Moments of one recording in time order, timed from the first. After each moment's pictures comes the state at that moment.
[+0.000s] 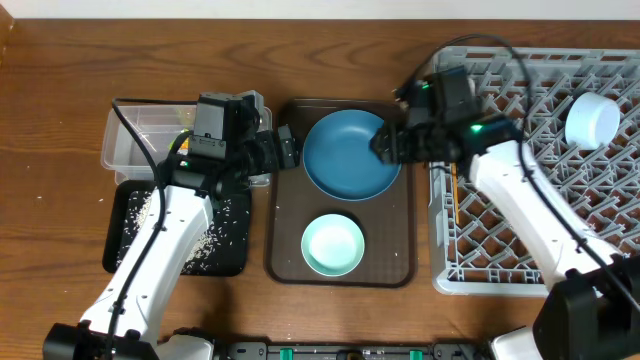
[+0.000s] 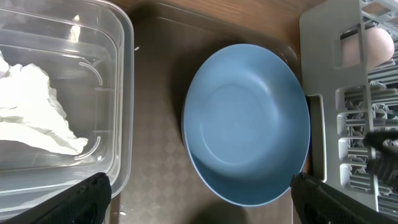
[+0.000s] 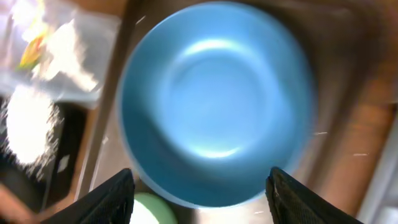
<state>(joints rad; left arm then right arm) -0.21 1.40 1.04 -0.53 0.30 -0.43 0.37 1.65 1.29 -0.68 -0.34 0.26</state>
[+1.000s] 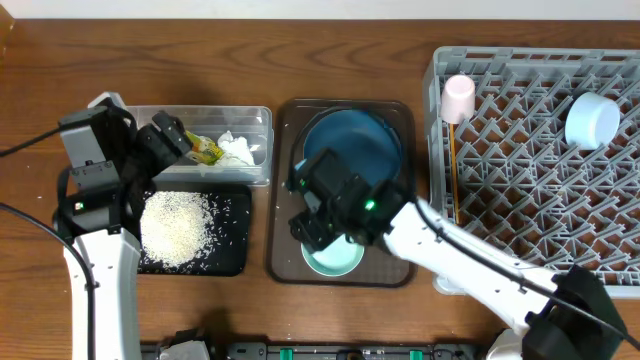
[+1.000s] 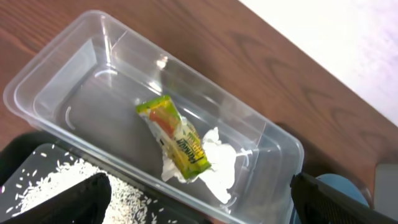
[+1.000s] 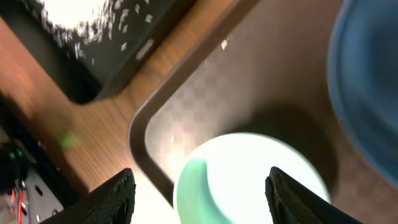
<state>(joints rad) 0.25 1.19 1.04 -0.61 0.17 -0.42 0.91 1.65 1.22 -0.68 -0.18 0.26</state>
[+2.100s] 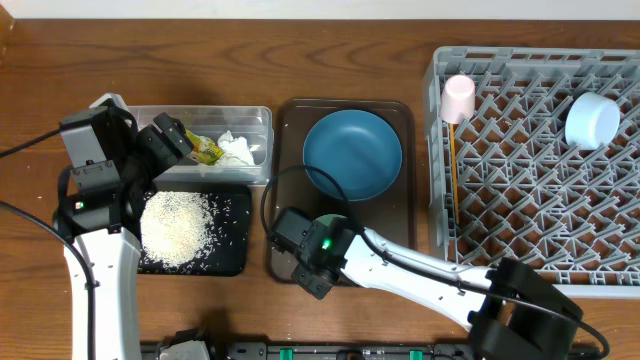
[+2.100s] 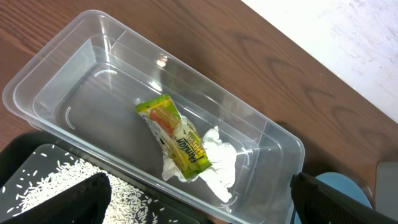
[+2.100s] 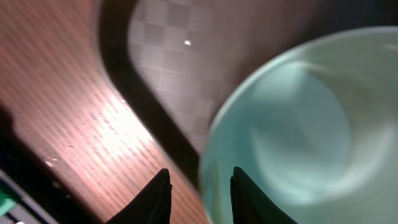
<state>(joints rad) 0.25 1.19 1.04 -0.61 0.17 -0.41 1.08 1.78 1.17 -0.79 -0.06 0.19</state>
